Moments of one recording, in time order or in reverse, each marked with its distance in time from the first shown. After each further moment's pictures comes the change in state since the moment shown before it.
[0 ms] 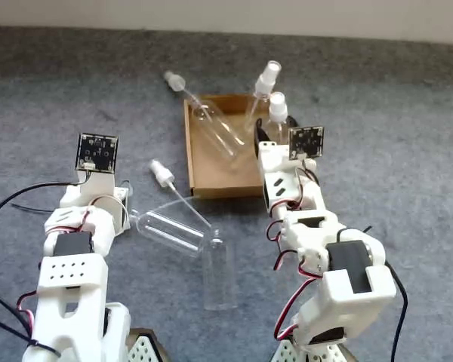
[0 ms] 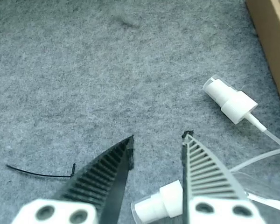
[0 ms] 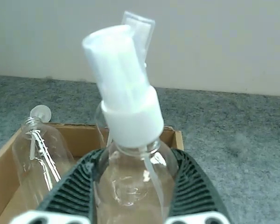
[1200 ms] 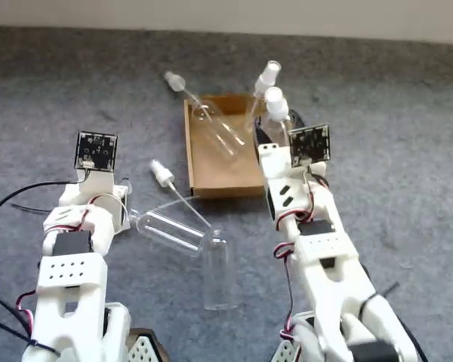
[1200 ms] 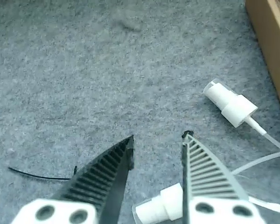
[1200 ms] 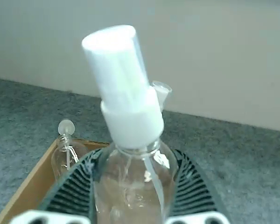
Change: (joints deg) left arm 0.0 0.0 -0.7 0.0 0.1; right arm -1.7 -35.6 10.7 23.8 4.4
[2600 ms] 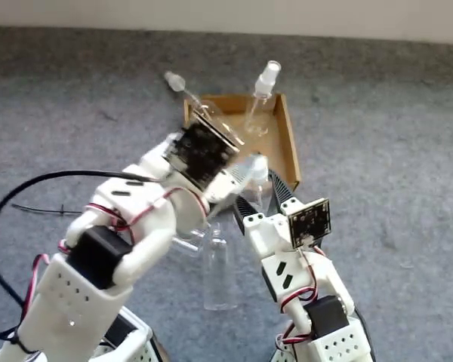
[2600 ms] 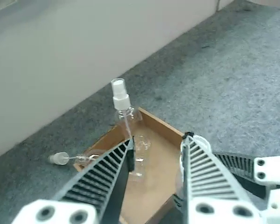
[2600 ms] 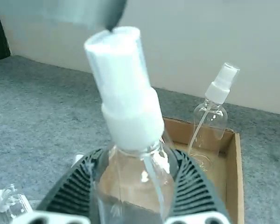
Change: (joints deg) left arm 41.9 0.0 -43.1 21.4 0.0; right arm -13.0 -74.0 24.3 49.4 -1.5
